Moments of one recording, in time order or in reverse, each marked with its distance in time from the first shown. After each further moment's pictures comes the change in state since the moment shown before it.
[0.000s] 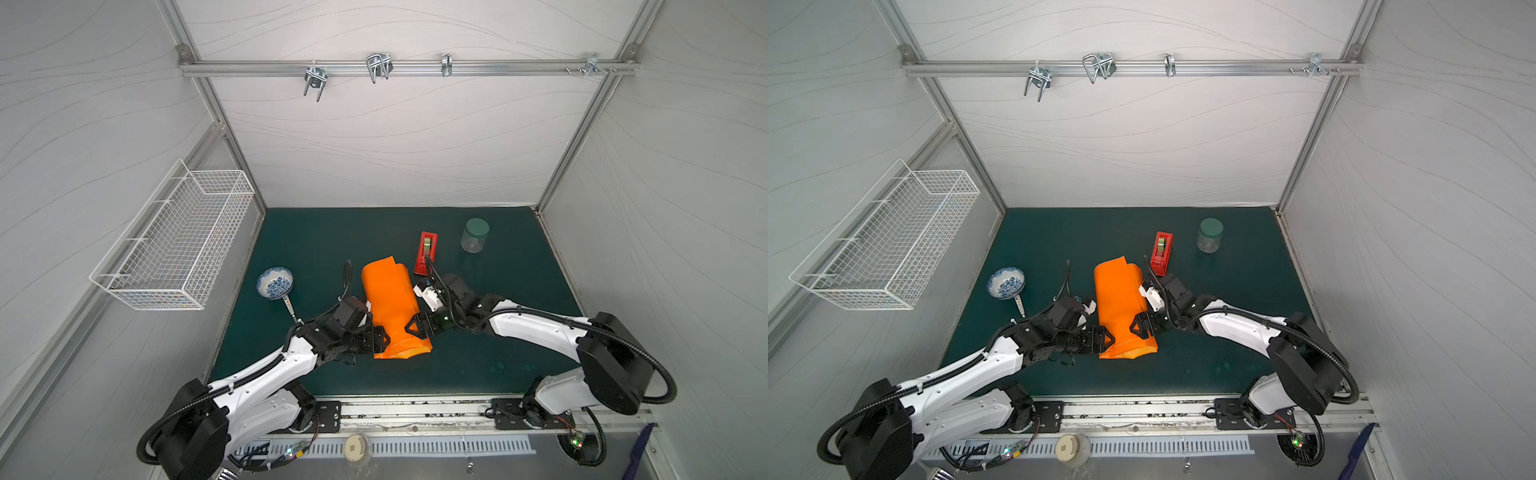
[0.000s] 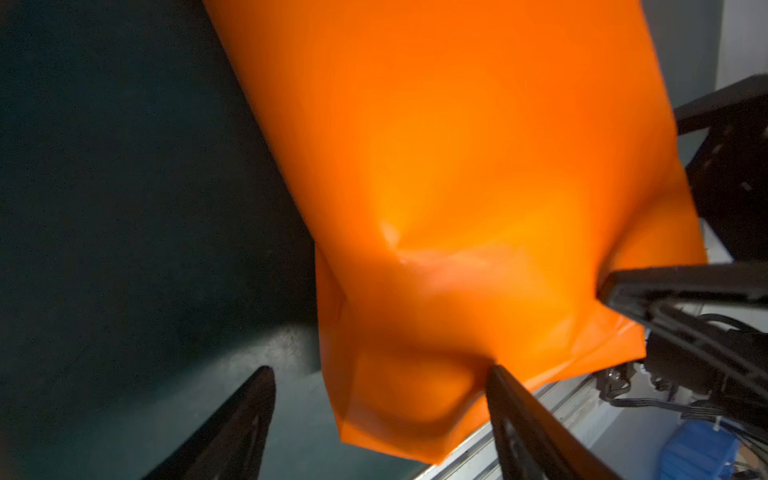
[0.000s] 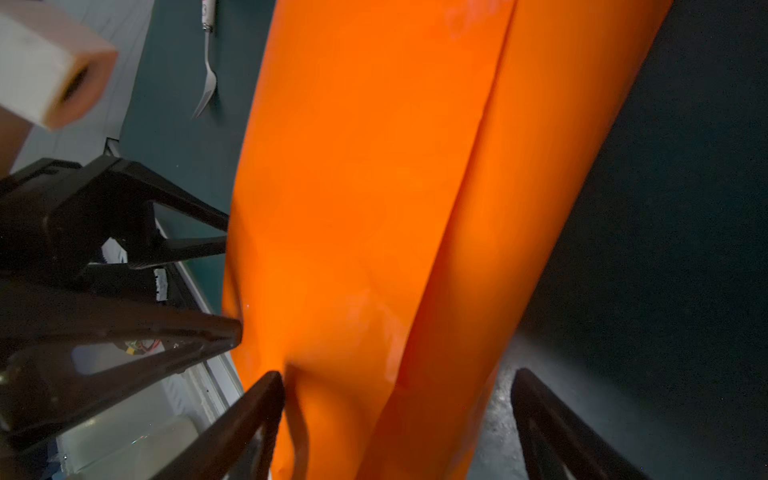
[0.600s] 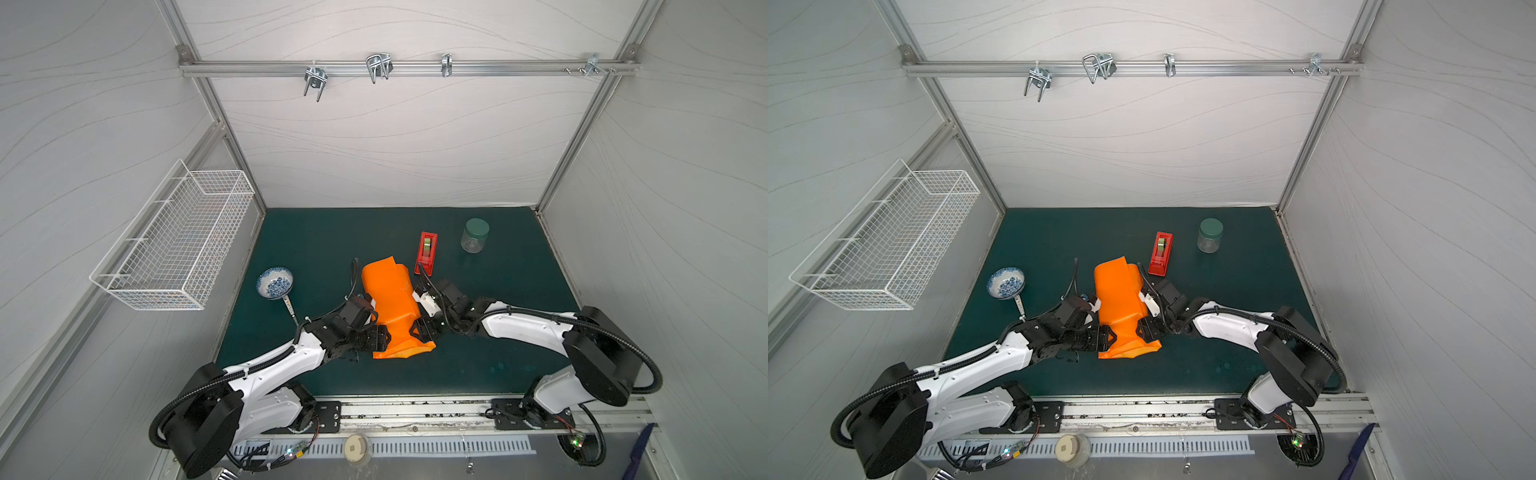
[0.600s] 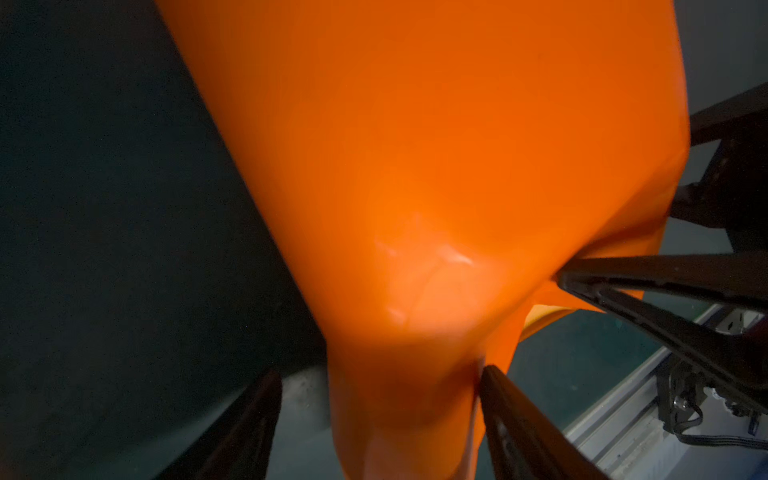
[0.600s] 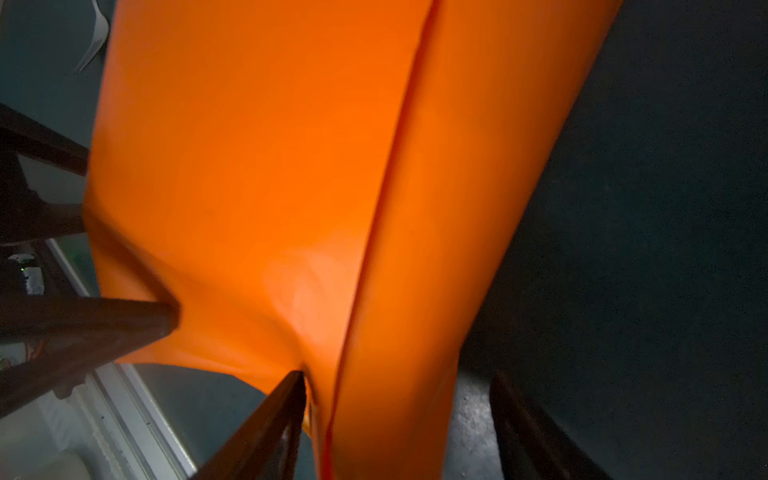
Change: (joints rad) left arm -0.010 0.082 0.000 0.101 -0.087 0.075; right arm 0.044 0.055 -0.012 0.005 0.138 -0.053
